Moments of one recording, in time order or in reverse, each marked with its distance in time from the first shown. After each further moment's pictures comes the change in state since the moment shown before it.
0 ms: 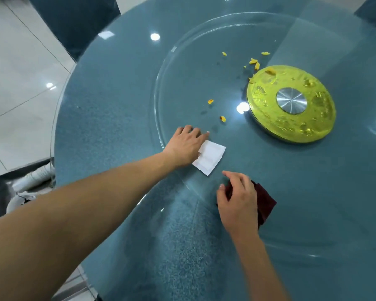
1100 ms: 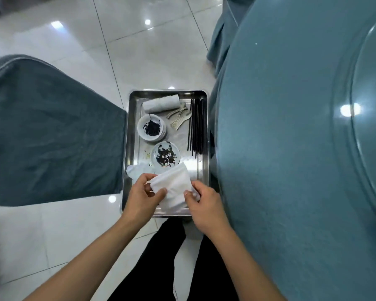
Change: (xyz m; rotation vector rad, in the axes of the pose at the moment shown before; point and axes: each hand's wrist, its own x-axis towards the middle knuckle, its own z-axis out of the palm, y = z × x) left_hand -0.496 -0.138 0.177 -1.448 0.357 -1.278; right_hand -0.229 -0.251 0.229 0.311 -1.021 0.035
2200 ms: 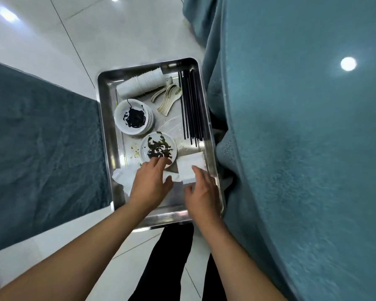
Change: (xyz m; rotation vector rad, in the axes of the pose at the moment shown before) left_hand 0.138 -0.057 0.040 0.906 -0.162 0.445; right_hand 0.100 0.092 0.096 -0.264 0.313 0.121
